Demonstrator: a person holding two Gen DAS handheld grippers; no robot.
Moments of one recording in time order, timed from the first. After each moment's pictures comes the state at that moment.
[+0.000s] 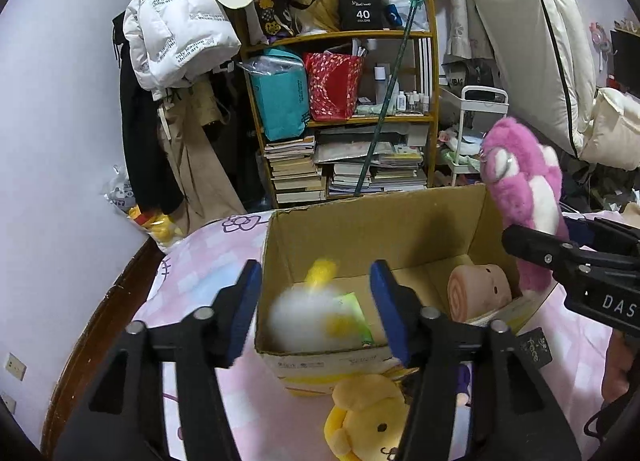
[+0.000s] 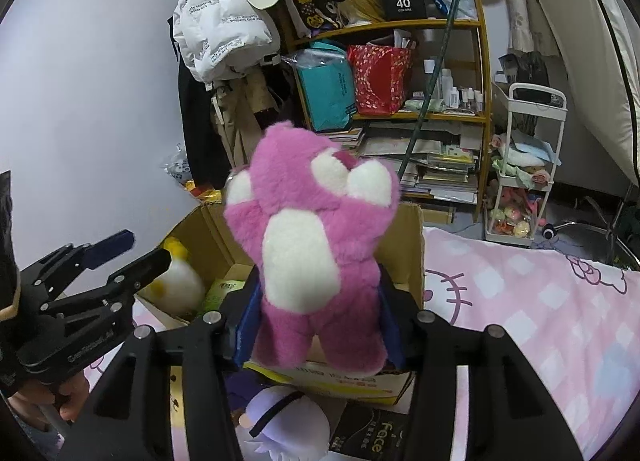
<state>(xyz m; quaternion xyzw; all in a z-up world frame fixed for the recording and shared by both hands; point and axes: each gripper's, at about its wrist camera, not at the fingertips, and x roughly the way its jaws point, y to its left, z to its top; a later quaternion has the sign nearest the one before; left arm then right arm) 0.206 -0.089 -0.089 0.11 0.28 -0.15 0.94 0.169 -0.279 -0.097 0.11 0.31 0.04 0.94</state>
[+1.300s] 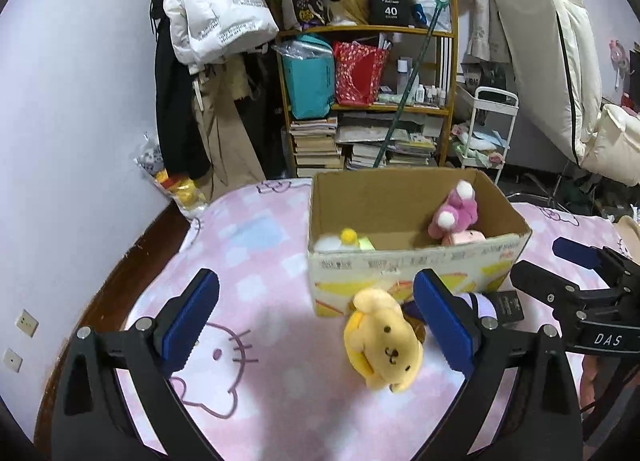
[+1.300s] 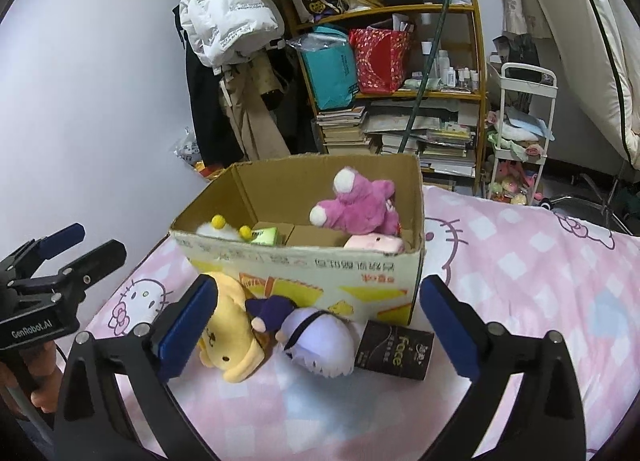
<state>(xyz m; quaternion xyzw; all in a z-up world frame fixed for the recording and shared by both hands) 0.136 -0.044 -0.060 0.08 0.32 -0.11 0.94 0.109 -0.257 -0.095 0.12 0.34 0.04 0.93</state>
